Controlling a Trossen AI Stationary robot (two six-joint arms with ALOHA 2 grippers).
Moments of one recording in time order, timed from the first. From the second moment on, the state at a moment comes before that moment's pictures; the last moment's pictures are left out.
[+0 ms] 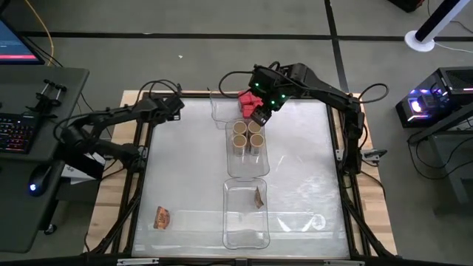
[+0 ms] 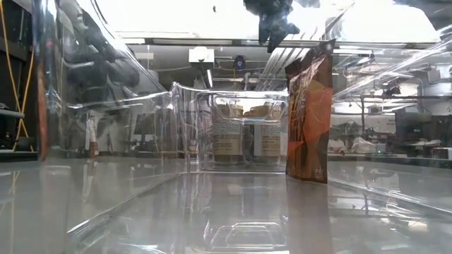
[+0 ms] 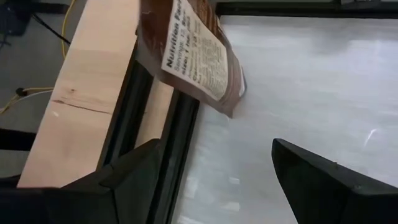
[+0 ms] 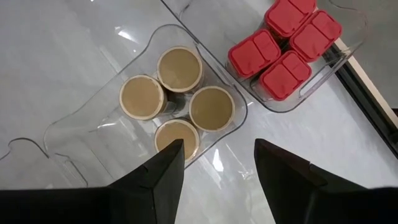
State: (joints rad) left arm 0.79 1.32 0.69 -0.79 -0.66 -0.88; right arm -0.31 1.94 2.29 -1.57 0.04 0.30
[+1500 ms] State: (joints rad) left arm 0.85 1.51 0.69 -0.47 -0.93 -0.98; right arm -0.31 1.94 2.29 -1.53 0.05 0.34
